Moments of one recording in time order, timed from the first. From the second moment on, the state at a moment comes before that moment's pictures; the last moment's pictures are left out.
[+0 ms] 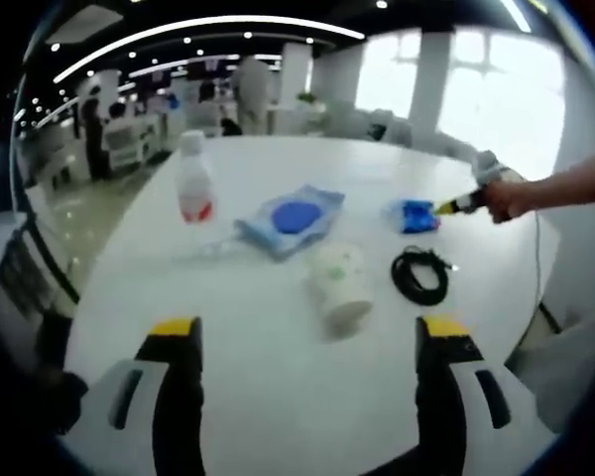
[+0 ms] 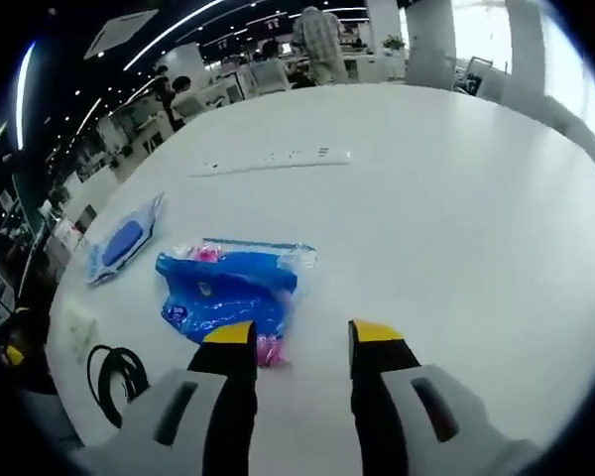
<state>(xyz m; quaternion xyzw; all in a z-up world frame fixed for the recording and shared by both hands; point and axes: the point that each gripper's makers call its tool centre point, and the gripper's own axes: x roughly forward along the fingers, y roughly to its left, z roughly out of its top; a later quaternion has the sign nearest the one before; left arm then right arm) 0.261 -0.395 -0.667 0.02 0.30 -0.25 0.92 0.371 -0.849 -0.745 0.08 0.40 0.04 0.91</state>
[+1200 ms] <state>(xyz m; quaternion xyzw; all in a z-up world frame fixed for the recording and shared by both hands) 0.265 -0.393 -0.664 0.02 0.29 -0.25 0.92 0.313 -0.791 -0.703 0.15 0.38 0.07 0.91</state>
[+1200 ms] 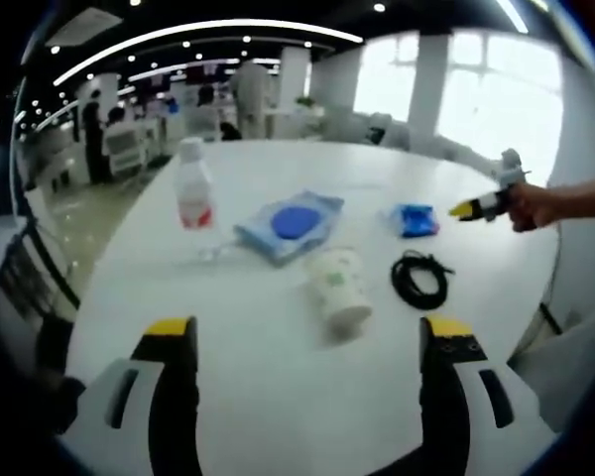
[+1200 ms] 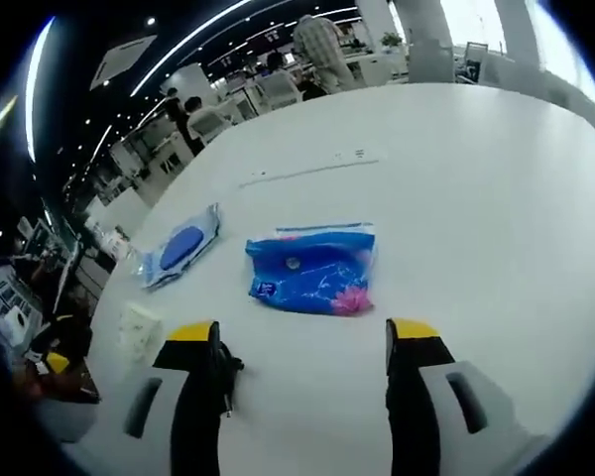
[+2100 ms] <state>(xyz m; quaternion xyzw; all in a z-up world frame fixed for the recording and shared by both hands) 0.263 -0.396 -0.667 0.04 0.30 -0.26 0.92 0.232 -0.768 -0.713 0.16 0.38 0.08 0.91</state>
